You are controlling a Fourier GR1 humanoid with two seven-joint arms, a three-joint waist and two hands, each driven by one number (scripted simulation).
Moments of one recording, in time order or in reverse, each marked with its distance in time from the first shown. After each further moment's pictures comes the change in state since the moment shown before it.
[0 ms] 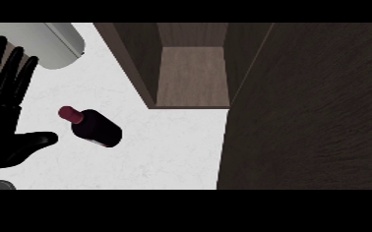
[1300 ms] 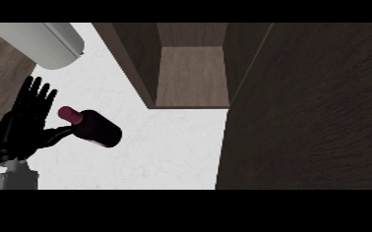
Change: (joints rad) left arm 0.086 0.053 0.152 0.663 0.038 -0.322 -0.433; right arm -0.026 0.001 -0.030 -0.009 0.013 0.022 0.035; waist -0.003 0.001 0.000
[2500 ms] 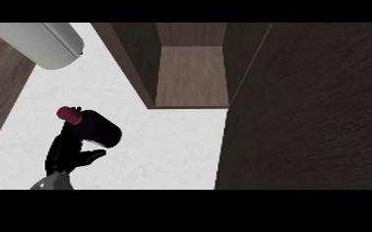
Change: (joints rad) left arm -0.123 0.003 -0.013 0.791 -0.112 -0.221 -0.560; right arm -0.005 0.022 -0.003 0.007 0.006 0.015 -0.020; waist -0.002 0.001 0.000
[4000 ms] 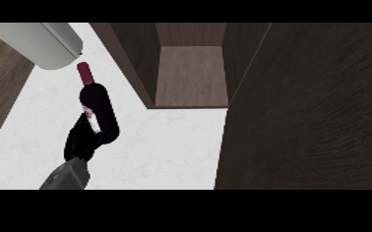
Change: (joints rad) left arm -0.229 0.001 0.041 0.405 0.039 -0.066 -0.239; right arm -0.033 0.010 0.022 -0.002 0.008 -0.011 0.064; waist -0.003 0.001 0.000
